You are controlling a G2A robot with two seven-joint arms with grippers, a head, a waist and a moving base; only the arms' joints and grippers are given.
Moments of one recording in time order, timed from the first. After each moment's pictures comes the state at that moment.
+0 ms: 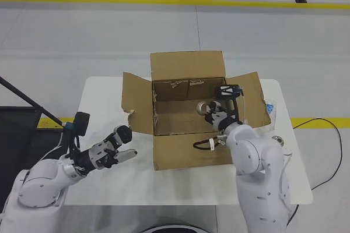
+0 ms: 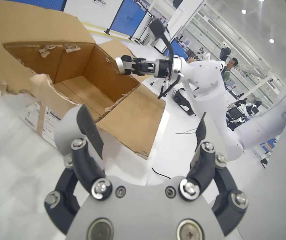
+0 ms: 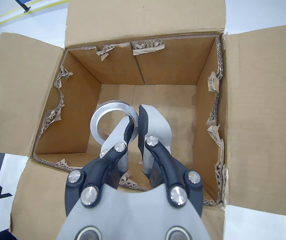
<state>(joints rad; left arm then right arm) 1.54 -1.15 -1.72 -1.98 0.09 -0.67 -0.83 -1.13 -1.62 1.38 -1.93 -1.33 0.01 1.01</state>
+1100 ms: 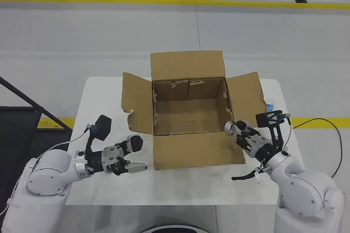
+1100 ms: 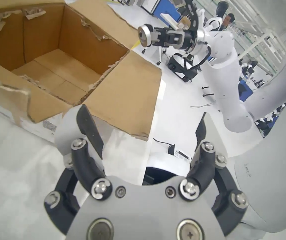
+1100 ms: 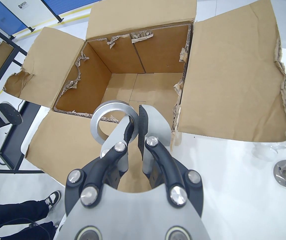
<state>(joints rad) 1.44 -1.09 -1.62 -1.89 0.04 -0.78 -1.03 -1.42 -1.53 1.67 -2.21 -0.99 -0.24 1.02</state>
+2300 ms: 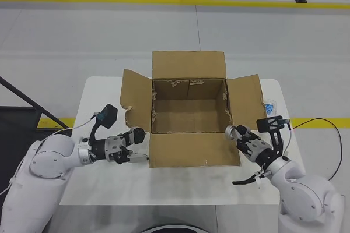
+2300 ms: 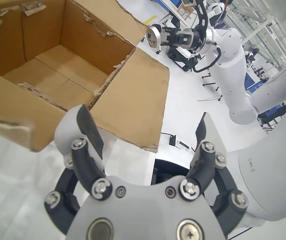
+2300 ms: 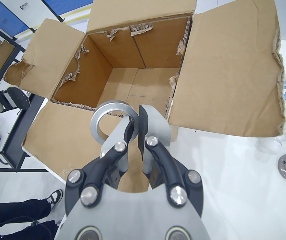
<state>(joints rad) 1.31 -0.99 -1.52 -1.82 -0.03 -0.76 -1.06 -1.48 -1.46 1.66 -2.21 -0.94 -0.21 0.96</state>
